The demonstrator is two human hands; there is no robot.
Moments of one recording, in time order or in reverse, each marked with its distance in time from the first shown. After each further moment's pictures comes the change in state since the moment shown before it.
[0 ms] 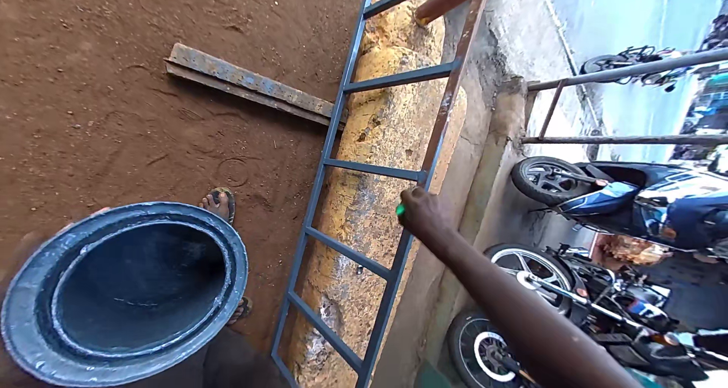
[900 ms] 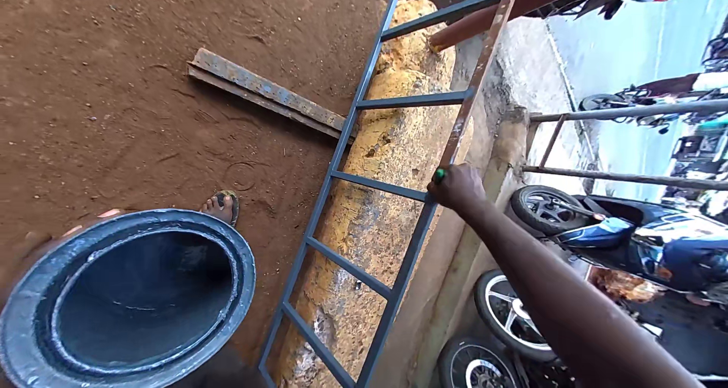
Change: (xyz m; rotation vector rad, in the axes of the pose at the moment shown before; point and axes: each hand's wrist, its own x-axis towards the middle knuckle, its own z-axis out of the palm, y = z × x) left_hand 0.010 0.005 -0.003 -0.287 0.081 -0.184; right_hand 0.074 0.044 -0.073 0.004 0.142 0.078
